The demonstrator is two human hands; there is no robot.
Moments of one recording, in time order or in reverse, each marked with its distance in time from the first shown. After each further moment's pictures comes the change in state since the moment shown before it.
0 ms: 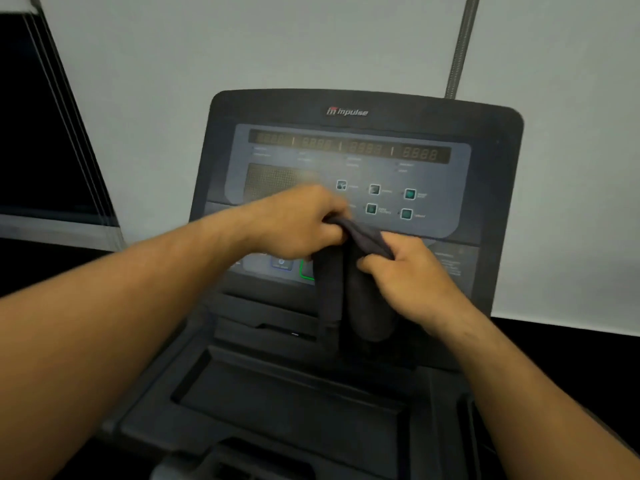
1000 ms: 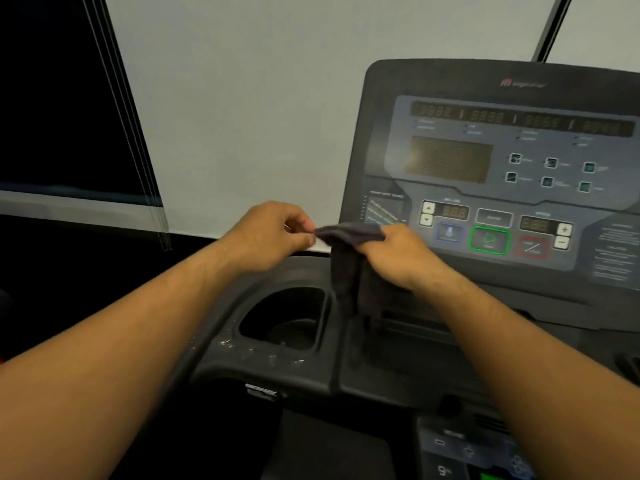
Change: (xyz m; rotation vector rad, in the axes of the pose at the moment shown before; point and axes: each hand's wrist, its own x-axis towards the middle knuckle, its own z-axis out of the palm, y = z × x) left_hand -0.195 -0.261 -0.024 -0.381 0.227 -0.299; right_hand 0.029 -0.116 0.260 -0.162 -0.076 0.183
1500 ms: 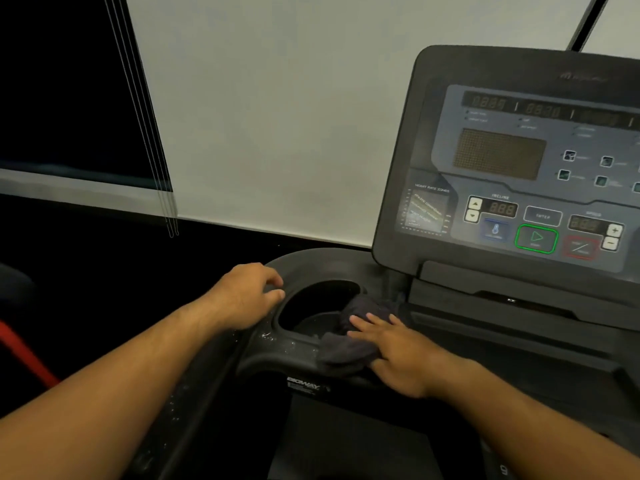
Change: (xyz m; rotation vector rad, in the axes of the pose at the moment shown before) left_hand -0.044 -0.125 -0.001 0.299 -0.186 -0.210; right_hand -0.057 0.051 0.089 -0.660 -0.610 -0.243
